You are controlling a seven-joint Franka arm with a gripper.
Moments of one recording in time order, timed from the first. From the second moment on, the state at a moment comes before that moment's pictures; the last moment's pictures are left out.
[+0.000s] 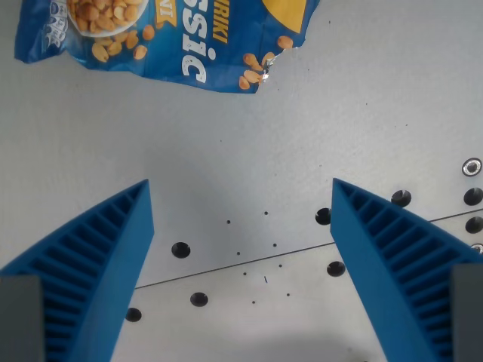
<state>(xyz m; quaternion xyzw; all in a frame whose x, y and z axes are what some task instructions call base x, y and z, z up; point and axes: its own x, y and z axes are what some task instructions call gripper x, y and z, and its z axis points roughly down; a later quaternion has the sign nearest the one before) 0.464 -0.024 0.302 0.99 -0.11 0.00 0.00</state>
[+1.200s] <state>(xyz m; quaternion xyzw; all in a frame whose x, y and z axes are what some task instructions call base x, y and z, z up) 0.473 -0.024 0.292 0.99 -0.11 0.00 0.00</state>
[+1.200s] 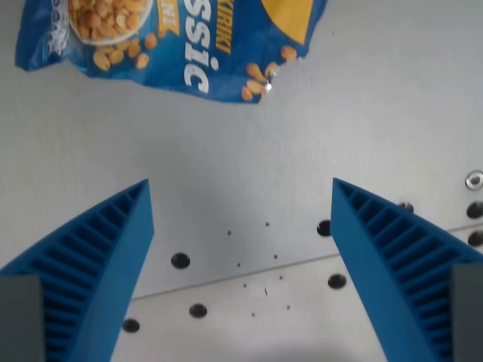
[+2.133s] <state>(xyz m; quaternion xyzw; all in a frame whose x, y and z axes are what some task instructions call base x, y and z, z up) 0.517 -0.020 0.256 1.00 -0.07 0.01 0.00</state>
